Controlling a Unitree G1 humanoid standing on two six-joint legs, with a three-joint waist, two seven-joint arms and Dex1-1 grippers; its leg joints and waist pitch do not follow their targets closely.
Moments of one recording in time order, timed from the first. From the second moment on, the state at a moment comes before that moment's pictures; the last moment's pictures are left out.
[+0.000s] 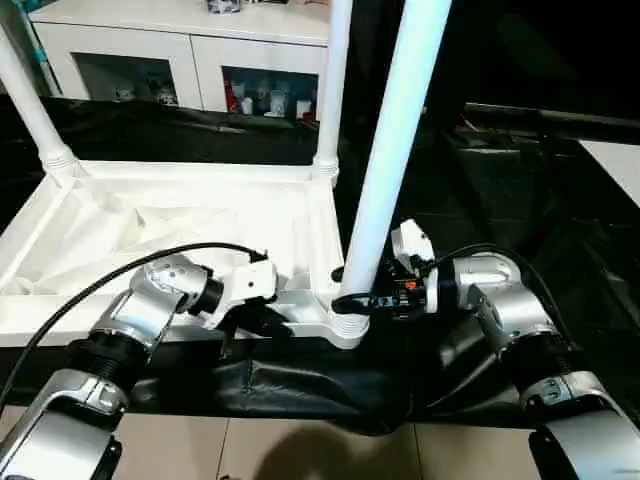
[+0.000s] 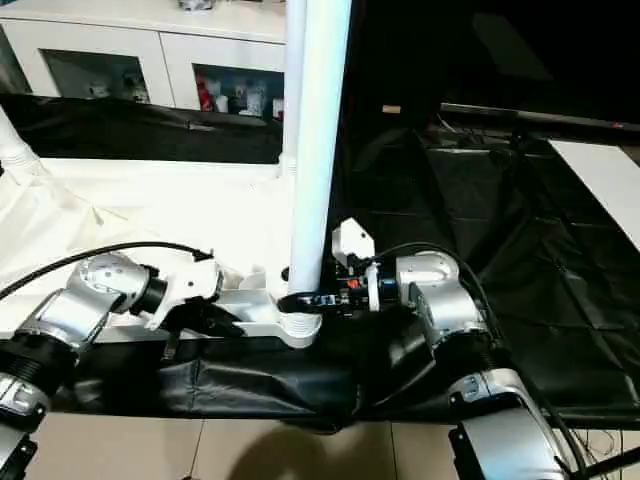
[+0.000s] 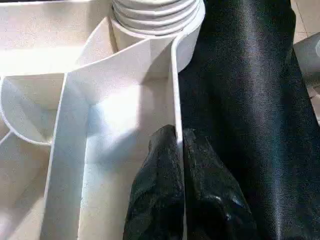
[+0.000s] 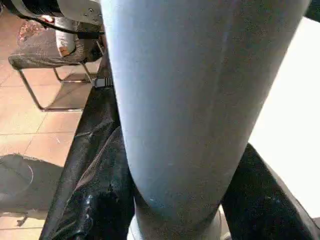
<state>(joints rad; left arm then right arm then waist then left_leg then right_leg) -0.60 0.47 -0.33 0.62 0.07 -0.03 -1.39 -0.62 -0.27 0.17 0.72 0.18 -0.01 1.40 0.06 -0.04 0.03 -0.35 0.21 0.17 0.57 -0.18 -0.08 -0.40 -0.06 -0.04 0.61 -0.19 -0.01</state>
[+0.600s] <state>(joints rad) -0.68 0.34 -0.27 0.73 0.13 0.23 -1.01 -0.72 -0.12 0.09 0.97 0.15 -0.08 0.70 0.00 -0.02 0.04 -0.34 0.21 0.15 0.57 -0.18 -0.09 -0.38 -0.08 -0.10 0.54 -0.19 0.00</state>
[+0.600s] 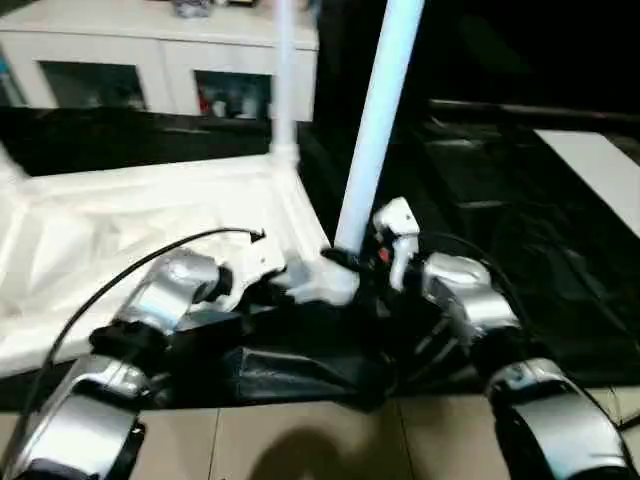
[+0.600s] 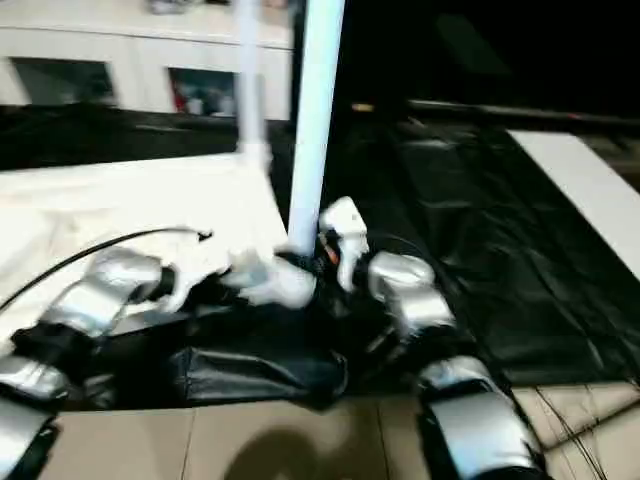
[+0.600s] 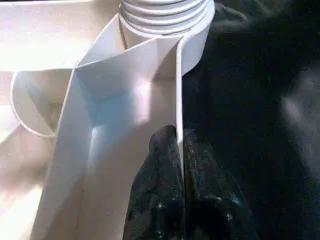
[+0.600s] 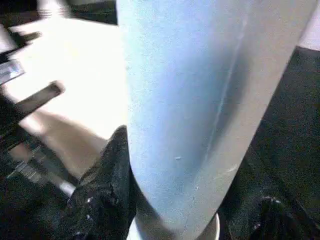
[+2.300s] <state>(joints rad) -0.72 0.40 -0.32 0.74 0.13 0.02 -1.08 -0.63 -0.21 0.05 0.83 0.20 -0.05 1.00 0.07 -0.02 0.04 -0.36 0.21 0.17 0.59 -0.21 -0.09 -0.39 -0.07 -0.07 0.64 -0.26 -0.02</state>
